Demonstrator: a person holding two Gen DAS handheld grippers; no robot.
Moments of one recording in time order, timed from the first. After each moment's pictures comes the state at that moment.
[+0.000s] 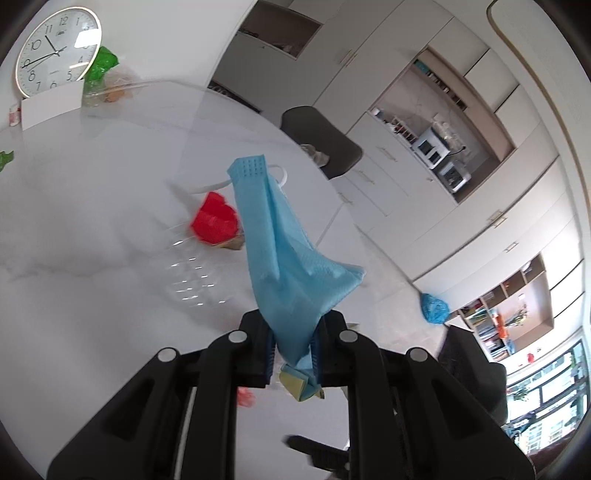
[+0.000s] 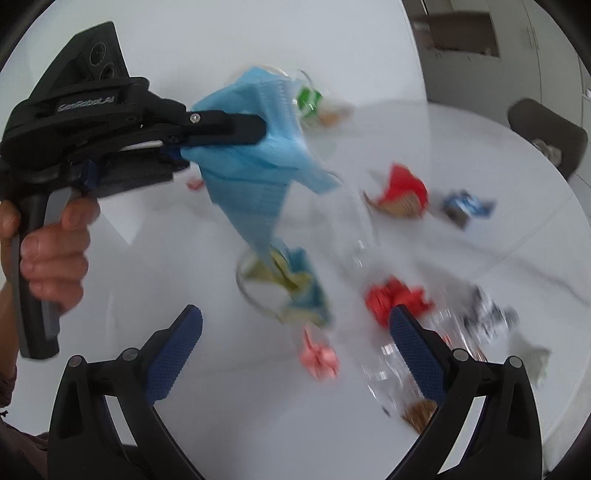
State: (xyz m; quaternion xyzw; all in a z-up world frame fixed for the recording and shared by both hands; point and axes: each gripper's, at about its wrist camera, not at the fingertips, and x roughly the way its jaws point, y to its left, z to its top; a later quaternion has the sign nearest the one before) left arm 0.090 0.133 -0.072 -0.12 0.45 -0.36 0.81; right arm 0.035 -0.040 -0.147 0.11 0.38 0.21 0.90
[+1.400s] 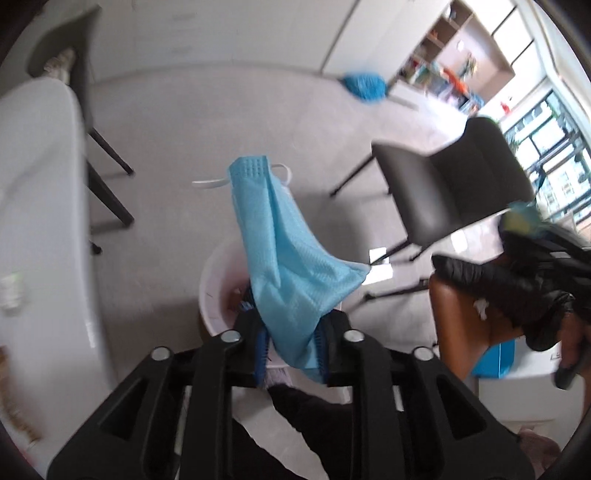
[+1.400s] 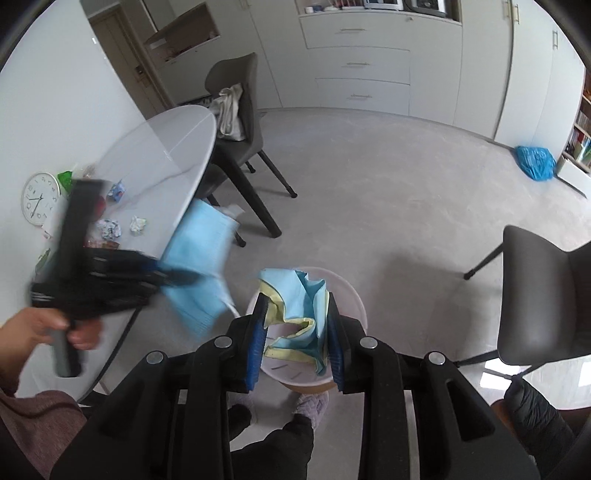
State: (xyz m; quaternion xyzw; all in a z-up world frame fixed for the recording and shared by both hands) left arm -0.159 -0.265 -0.240 0.25 0.53 -0.56 0.59; right arm -0.326 -0.377 -0.165 0.25 0.44 -0.22 0.84
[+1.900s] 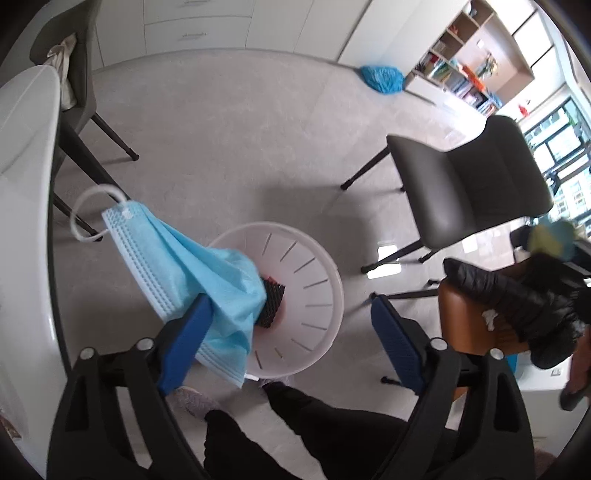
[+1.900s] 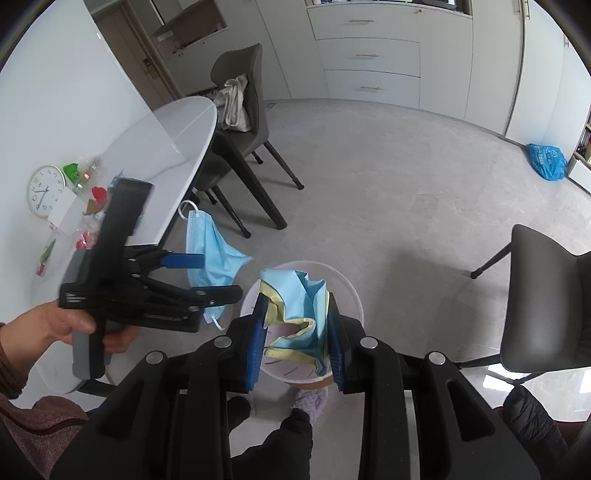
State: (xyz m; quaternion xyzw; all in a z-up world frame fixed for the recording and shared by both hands) left arm -0.174 -0.294 -0.252 0.25 0.54 -0.53 0.60; right arm -0.326 -0.396 -0.176 0.26 0.44 -0.19 0.84
